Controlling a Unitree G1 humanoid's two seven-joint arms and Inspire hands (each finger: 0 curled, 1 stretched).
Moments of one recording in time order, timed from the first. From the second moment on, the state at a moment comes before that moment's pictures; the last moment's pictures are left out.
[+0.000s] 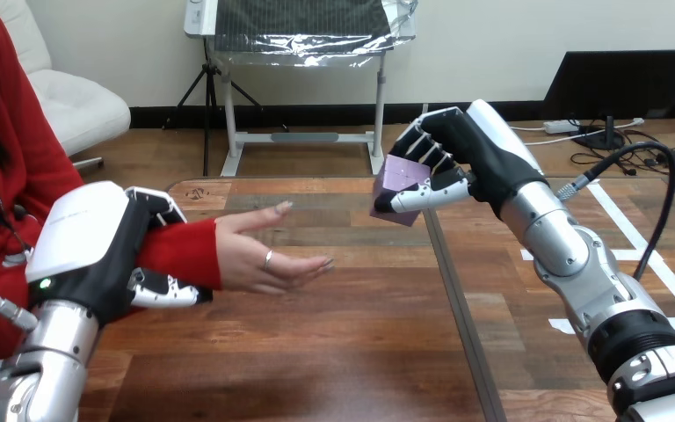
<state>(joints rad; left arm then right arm) -0.01 0.50 -0.02 -0.03 0.66 -0.05 0.04 -0.80 -0.30 0.17 1.04 -0.35 -0.42 0.03</state>
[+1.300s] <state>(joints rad) -0.06 0.44 -0.04 -0.03 0.65 -0.04 0.04 -0.71 -0.20 0.20 0.86 -0.35 -0.42 0.11</state>
